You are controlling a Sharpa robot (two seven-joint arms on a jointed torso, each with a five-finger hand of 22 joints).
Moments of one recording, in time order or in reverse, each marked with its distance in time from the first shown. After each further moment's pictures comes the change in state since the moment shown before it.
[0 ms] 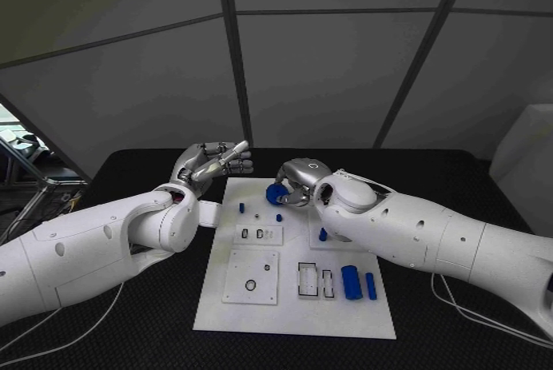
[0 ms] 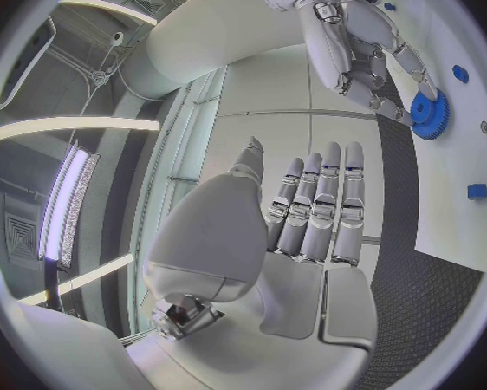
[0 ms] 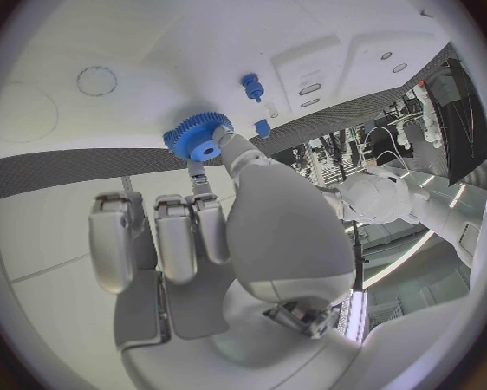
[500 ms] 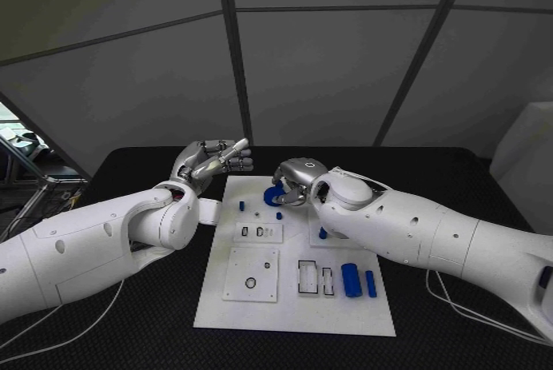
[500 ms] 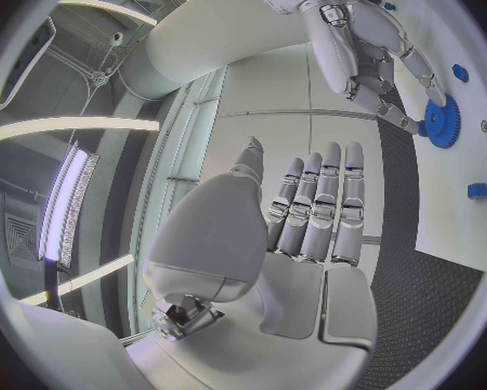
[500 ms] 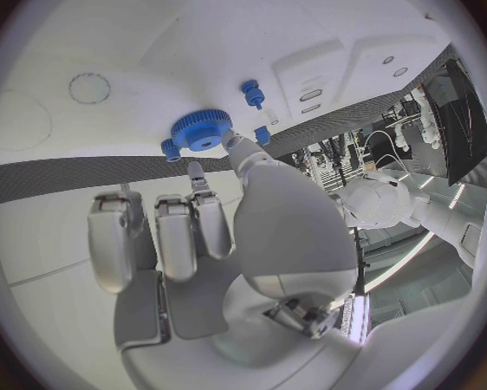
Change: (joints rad) left arm 0.000 0.000 0.000 -0.002 -0.001 0.000 -0.001; left_hand 0.000 0.000 0.000 0.000 0.000 0.000 0.000 0.000 0.000 0.000 0.000 0.000 0.000 0.000 0.000 0.000 0.000 0.000 0.000 0.000 0.000 0.000; right arm 0.000 0.029 -0.001 -0.040 0.000 0.035 0.017; right_hand -0.093 -0.042 -0.023 0.039 -0.018 -0.106 0.003 -0.093 -0.004 -0.002 0.017 -0.038 0.000 0.000 0.014 0.000 0.000 0.000 -0.002 0.010 0.000 0.000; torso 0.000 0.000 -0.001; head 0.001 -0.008
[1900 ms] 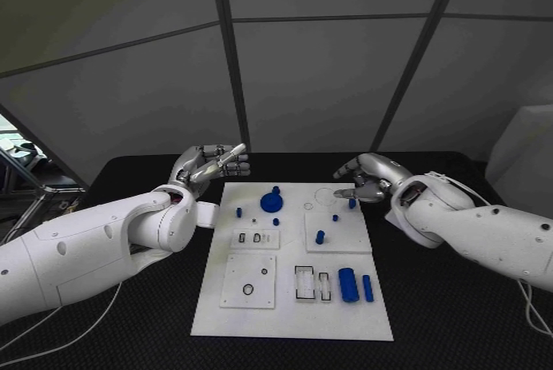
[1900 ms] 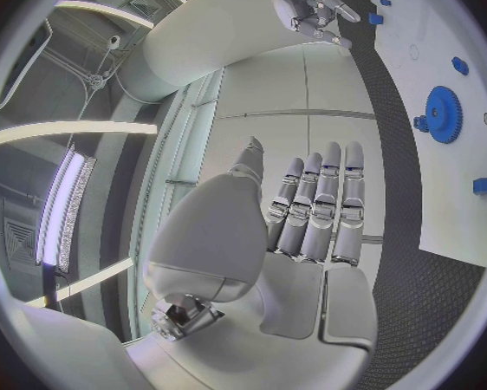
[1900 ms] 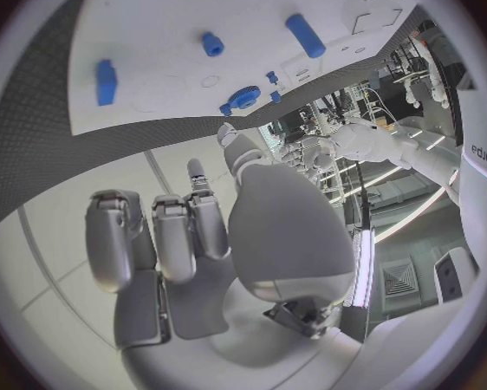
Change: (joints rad) left arm 0.000 -0.012 0.000 -0.023 -0.001 0.005 -0.009; left_hand 0.000 0.000 0.000 0.000 0.000 0.000 0.000 0.000 0.000 0.000 0.000 0.000 0.000 0.000 0.000 0.000 0.002 0.000 0.000 0.000 0.000 0.000; right arm 0.004 -0.429 0.015 0.244 0.329 -0.124 0.192; right_hand 0.066 -0.016 -0.038 -0.034 -0.030 0.045 0.001 0.006 0.006 -0.003 0.008 -0.025 0.000 0.004 0.011 -0.008 0.000 0.000 -0.003 0.010 -0.019 0.000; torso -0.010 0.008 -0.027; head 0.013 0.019
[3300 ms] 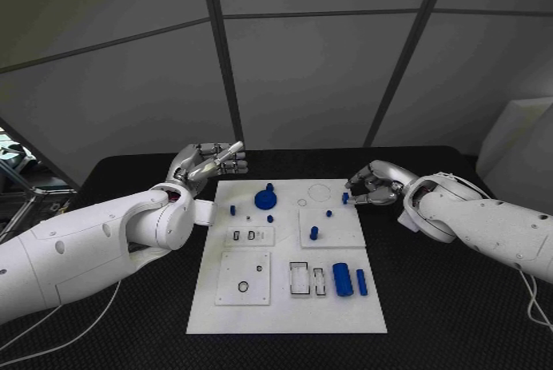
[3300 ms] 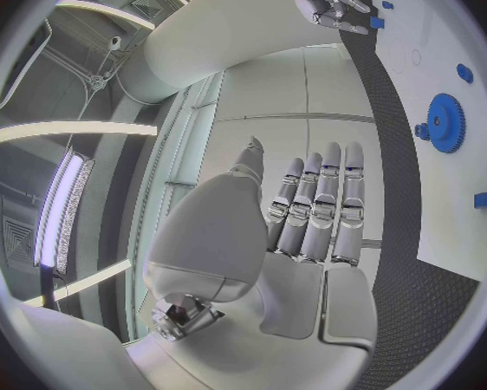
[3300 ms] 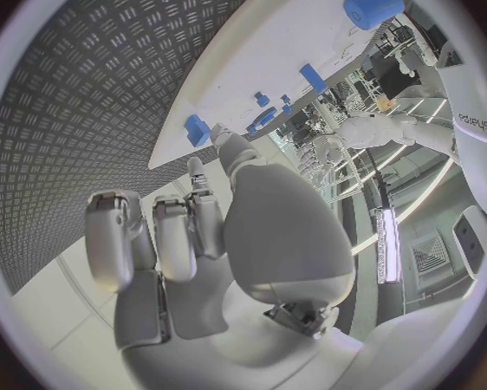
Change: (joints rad) left arm -0.004 0.015 0.000 -0.016 -0.001 0.007 -0.001; left_hand 0.000 0.000 0.000 -0.006 0.000 0.000 0.000 0.000 0.000 0.000 0.000 0.000 0.000 0.000 0.000 -0.004 0.001 0.000 0.000 0.000 0.000 0.000; right arm -0.028 0.021 -0.001 -0.187 0.137 0.162 0.138; right_hand 0.029 0.010 0.005 -0.016 0.031 0.044 -0.010 0.011 0.004 -0.008 -0.005 -0.006 0.000 -0.004 -0.004 0.000 0.001 0.000 0.000 0.000 -0.008 0.000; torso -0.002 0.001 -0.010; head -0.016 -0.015
